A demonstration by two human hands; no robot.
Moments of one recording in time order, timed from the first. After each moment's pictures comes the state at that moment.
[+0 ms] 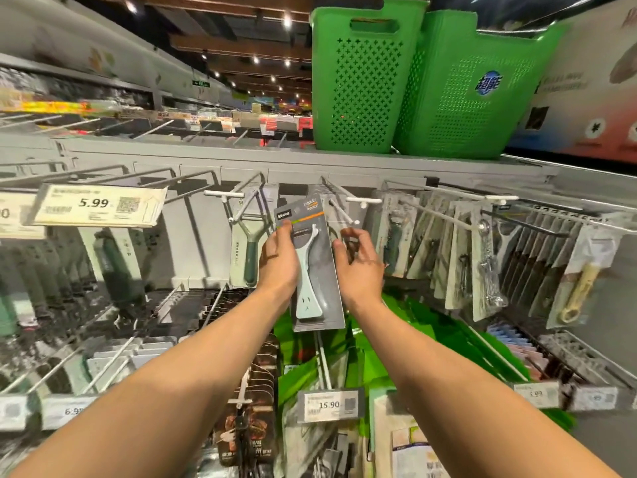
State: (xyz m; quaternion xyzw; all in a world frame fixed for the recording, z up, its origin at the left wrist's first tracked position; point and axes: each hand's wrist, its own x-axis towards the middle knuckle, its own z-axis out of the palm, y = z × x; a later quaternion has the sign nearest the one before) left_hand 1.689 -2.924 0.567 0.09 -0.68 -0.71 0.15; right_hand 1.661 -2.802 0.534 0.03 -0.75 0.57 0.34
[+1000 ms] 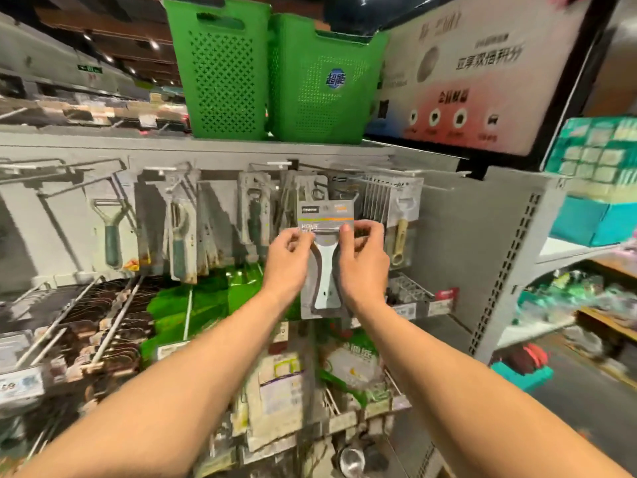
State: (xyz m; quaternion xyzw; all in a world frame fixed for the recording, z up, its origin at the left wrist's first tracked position) left_hand 1.816 -2.693 0.564 -0.14 -0.71 -0.67 0.13; right_hand 1.855 -2.578 0.557 -0.11 -0.76 0.47 0.43
